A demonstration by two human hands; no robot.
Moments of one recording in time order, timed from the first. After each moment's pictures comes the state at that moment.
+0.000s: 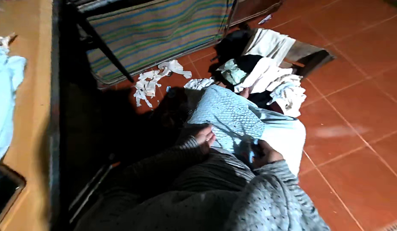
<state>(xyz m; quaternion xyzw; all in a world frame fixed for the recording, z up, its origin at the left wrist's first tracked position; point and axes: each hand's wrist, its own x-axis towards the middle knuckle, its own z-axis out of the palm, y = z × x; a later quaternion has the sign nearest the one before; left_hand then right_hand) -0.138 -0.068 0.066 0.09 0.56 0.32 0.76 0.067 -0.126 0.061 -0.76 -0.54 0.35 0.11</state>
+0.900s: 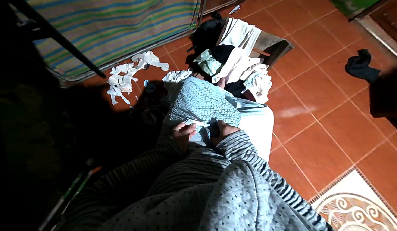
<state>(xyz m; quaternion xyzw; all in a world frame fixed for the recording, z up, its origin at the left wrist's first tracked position) -0.135 -0.078 0.035 0.16 0.60 0.41 0.67 0.028 -0.076 0.053 -0.74 -0.59 0.31 -0.10</state>
